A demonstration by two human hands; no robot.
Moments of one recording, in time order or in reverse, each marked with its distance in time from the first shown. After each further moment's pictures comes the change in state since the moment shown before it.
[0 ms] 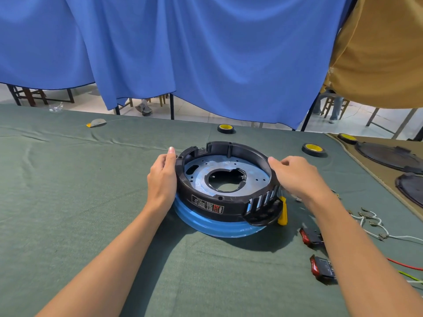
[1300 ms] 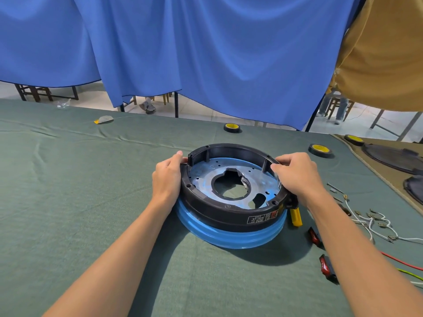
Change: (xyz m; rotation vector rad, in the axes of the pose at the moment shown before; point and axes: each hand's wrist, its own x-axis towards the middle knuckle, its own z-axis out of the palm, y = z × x) left_hand 0.002 0.001 -0.009 -0.122 -0.032 -0.180; right_hand -0.001 -0.008 0.015 0.160 0.078 -0.125
